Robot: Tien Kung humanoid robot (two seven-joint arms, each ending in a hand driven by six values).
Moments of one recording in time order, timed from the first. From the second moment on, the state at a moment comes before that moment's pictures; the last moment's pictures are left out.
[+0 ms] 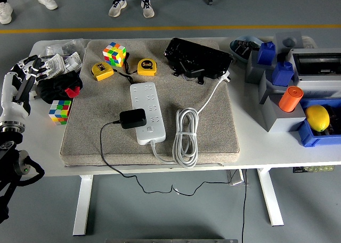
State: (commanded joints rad) left arm -0.30 0.32 -1.22 -1.02 0.79 0.29 -0.43; right arm 0.00 -0.32 0.82 0.35 -0.23 -0.11 0.18
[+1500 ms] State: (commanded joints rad) left arm -0.31 0.32 -1.24 -1.02 0.79 0.29 -0.43; right arm 0.00 -0.32 0.82 0.36 -0.23 -0.11 0.18
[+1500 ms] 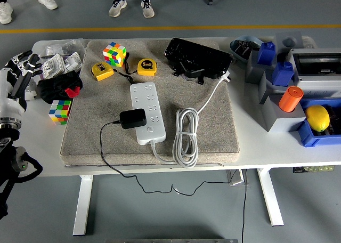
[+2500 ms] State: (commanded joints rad) left arm -0.31 0.32 -1.23 -1.02 0.79 0.29 -0.43; right arm 0.01 -0.33 0.81 0.35 -0.23 -0.11 0.18
